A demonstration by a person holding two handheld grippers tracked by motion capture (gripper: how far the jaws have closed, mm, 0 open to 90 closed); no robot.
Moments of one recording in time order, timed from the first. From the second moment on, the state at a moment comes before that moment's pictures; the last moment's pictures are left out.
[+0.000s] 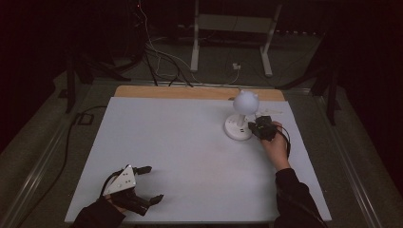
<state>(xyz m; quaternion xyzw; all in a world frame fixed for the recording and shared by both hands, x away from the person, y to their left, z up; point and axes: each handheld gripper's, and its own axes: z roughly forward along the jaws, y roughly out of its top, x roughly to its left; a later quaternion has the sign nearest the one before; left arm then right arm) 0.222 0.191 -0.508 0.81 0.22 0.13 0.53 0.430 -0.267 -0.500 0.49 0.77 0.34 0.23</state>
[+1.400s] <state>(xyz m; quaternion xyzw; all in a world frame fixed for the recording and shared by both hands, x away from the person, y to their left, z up) 0.221 0.190 -0.507 0.81 0.22 0.13 0.53 0.423 -0.255 -0.508 0.49 0.76 0.32 0.28</state>
